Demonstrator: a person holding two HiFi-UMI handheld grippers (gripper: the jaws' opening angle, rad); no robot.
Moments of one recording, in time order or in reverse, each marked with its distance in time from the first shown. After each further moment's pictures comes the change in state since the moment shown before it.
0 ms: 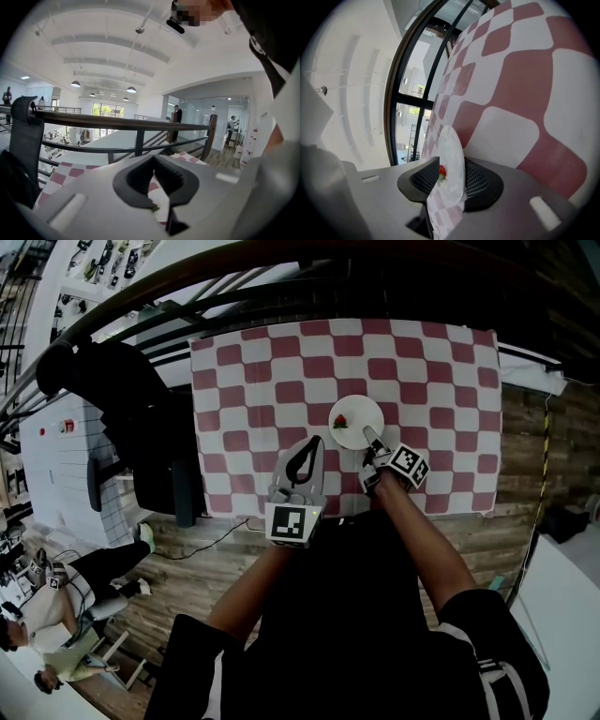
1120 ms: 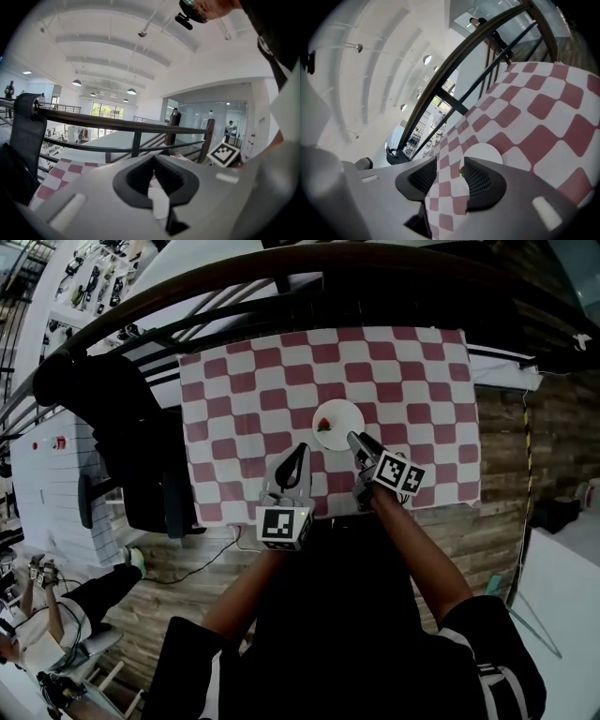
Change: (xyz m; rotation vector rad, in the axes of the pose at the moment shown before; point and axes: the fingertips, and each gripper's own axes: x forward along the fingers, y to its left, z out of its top) left arm -0.029 -0.013 -0.004 -0.021 0.000 -0.001; right arm -0.072 0.097 -0.005 -0.442 0.008 0.000
